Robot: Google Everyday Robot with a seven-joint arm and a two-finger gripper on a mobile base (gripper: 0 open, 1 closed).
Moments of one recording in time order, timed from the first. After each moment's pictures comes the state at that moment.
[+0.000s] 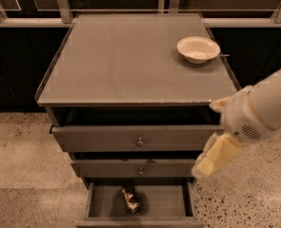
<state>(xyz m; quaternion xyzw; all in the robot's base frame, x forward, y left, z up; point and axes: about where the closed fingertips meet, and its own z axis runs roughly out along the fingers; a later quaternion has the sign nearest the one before) 0.407 -0.161 0.858 -0.52 0.82 0.11 0.23</state>
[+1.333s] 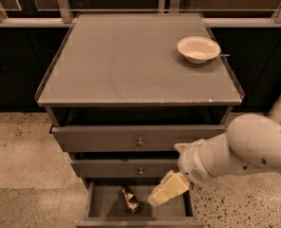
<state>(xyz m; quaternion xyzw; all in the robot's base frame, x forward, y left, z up) 0.397 -0.083 0.716 -0.45 0.83 0.22 0.25</state>
